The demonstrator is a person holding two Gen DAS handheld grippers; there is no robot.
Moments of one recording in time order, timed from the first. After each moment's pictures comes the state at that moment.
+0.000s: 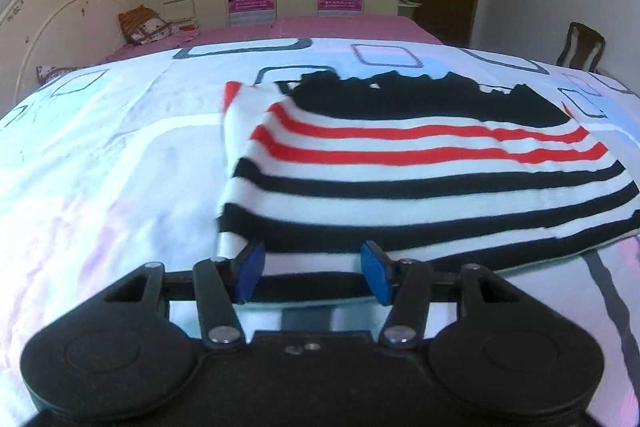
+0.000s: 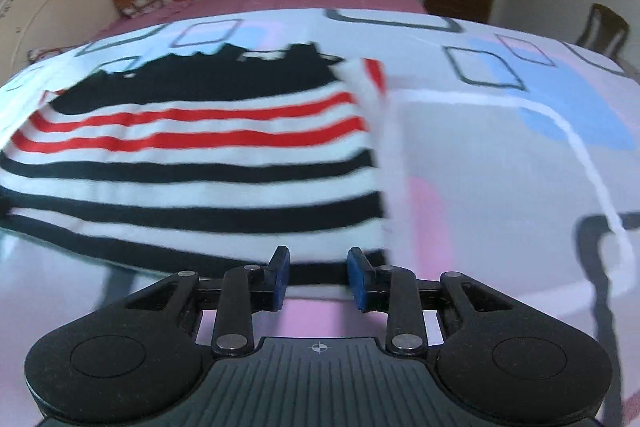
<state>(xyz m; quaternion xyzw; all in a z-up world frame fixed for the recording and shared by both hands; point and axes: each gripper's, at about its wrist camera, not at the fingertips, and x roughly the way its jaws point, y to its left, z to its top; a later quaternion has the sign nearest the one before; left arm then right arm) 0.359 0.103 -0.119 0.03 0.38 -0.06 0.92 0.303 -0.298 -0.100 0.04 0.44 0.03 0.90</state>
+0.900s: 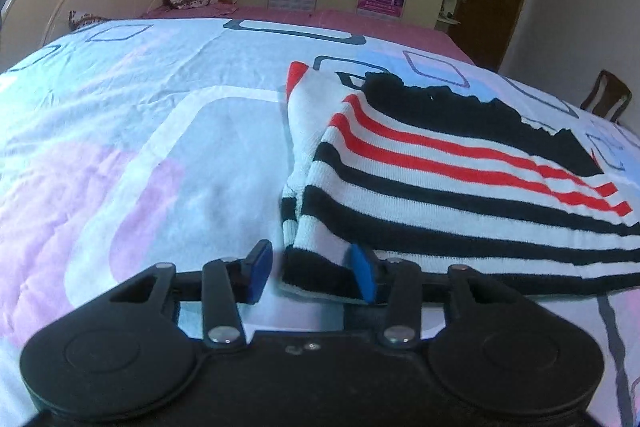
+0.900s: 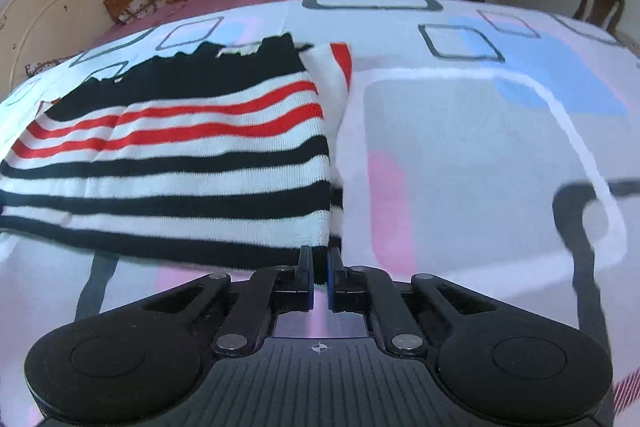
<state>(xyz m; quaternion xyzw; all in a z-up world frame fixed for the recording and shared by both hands) 0.367 0.144 -0.124 -0.05 0.39 -0.03 0.92 0.286 -0.320 -0.101 0.05 0.46 0.04 0.89</state>
